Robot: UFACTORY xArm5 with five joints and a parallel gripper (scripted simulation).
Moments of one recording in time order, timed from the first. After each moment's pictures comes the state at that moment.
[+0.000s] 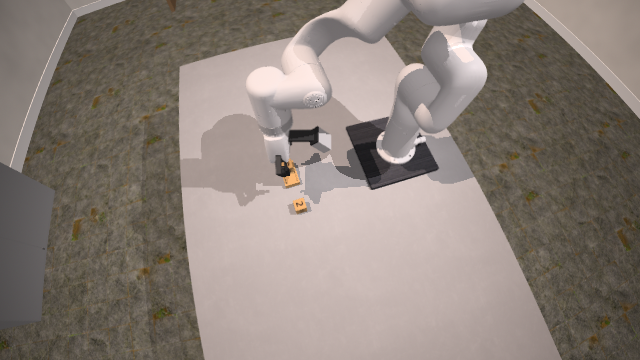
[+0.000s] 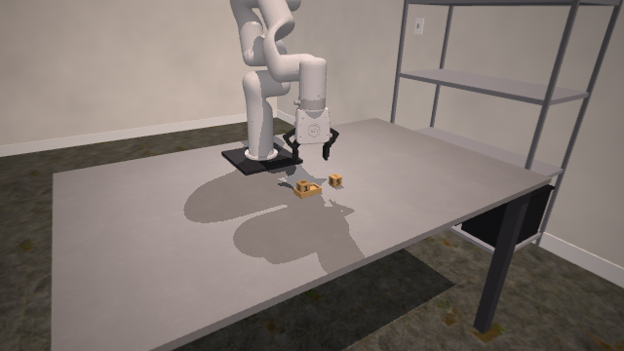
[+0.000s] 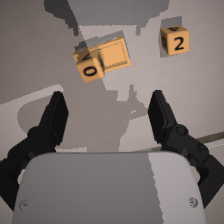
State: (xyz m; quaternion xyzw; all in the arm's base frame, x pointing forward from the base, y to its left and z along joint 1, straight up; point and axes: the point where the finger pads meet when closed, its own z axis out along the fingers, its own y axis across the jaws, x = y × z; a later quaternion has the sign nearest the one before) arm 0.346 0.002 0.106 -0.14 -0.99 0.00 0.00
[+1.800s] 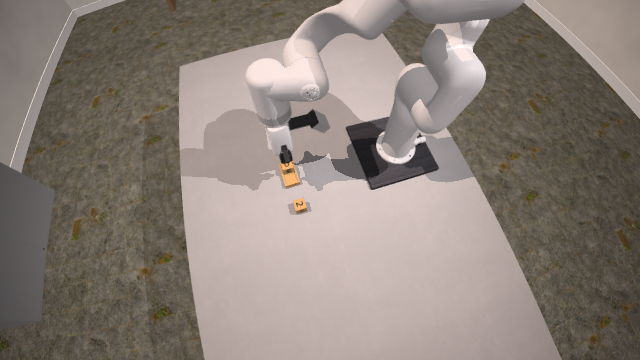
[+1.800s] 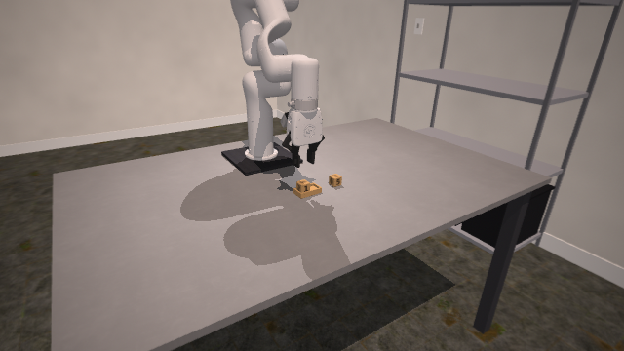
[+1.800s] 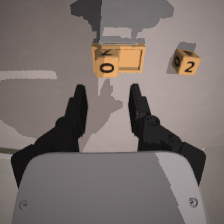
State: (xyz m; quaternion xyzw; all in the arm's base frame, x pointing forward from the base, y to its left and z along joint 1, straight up) arm 0.343 -0.022 0.106 0.01 -1.00 0.00 0.00
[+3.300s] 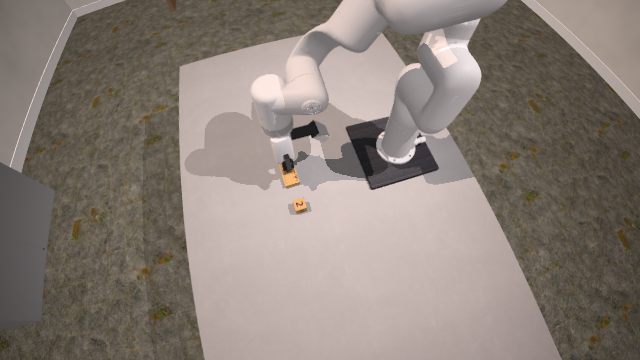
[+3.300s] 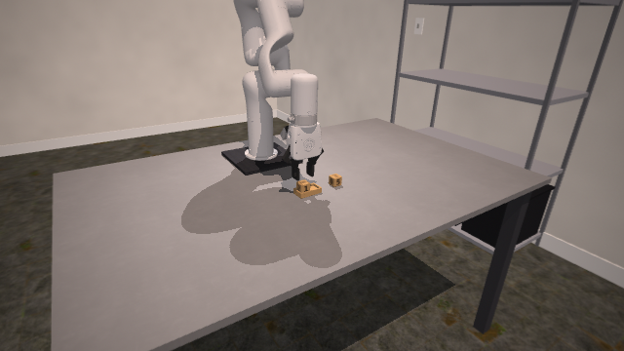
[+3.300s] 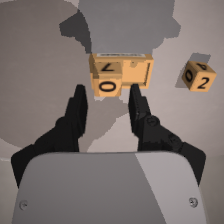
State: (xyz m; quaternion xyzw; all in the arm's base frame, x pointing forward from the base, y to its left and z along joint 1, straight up) arm 0.343 -0.023 0.064 0.01 -1.00 0.00 0.00
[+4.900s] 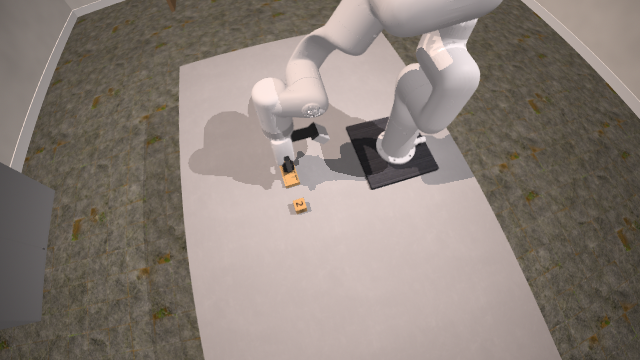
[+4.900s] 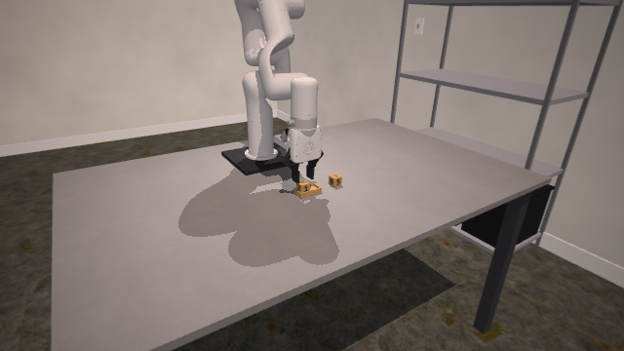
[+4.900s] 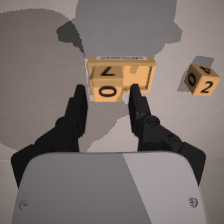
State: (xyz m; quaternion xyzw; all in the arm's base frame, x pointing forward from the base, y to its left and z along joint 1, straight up) arm 0.343 -0.023 0.055 0.01 -1.00 0.00 0.00
